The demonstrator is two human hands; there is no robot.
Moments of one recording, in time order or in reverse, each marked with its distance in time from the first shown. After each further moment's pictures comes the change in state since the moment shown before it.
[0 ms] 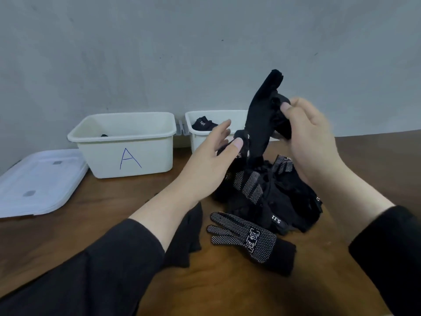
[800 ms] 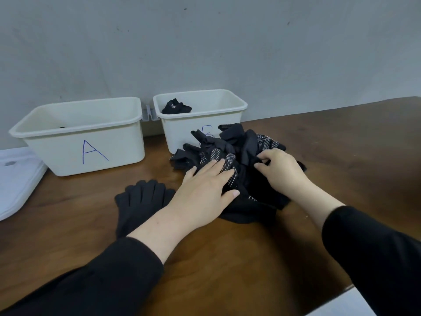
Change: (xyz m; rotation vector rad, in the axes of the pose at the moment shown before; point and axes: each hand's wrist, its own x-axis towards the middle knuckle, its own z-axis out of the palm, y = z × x) left_hand -0.019 -0.059 0.059 0.983 -0.388 0.083; right_hand -0.017 0.138 -0.074 -1.024 -0.137 0.264
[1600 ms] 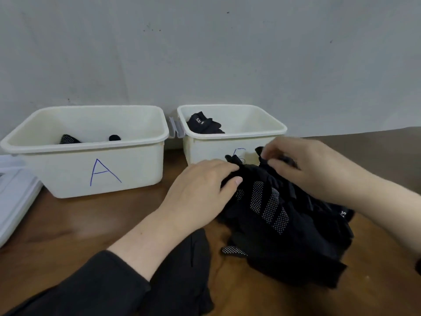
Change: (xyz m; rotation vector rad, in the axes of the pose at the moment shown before) left_hand 0.038 -0.104 -0.045 -0.210 0.300 0.037; right_hand 0.038 -0.114 -0.046 -0.169 -0.085 -0.448
